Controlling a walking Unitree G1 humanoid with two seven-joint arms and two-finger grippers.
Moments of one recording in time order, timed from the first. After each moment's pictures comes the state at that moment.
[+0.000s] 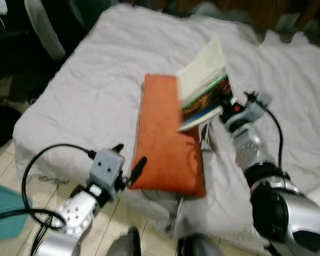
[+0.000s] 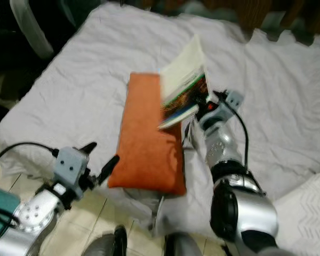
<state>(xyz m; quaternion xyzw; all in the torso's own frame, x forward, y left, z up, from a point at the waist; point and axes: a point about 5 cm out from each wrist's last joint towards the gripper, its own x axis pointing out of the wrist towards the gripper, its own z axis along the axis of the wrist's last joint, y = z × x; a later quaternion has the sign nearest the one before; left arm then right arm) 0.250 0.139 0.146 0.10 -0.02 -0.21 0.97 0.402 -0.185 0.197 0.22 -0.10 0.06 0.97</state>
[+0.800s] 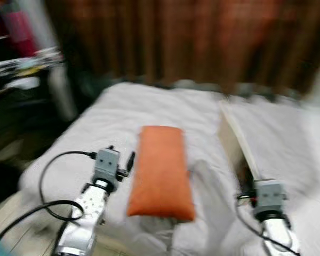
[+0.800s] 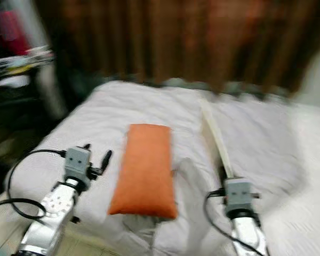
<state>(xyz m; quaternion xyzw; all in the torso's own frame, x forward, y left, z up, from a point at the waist) 0.293 0.141 0.102 0.08 -0.02 -0.14 0.99 0.250 -0.217 0.069 -0.13 -0.03 -0.02 0.99</state>
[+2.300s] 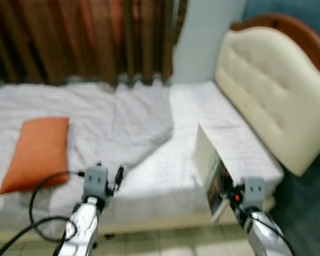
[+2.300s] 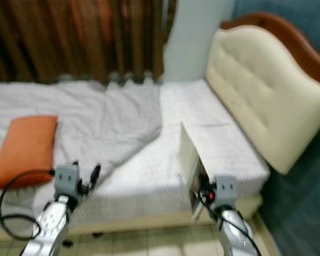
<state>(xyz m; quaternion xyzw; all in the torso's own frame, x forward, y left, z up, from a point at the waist) 0.275 0.163 0.066 0.05 0.02 -0.07 1.00 0.266 -0.202 0.040 0.03 0.09 0.05 0.99</state>
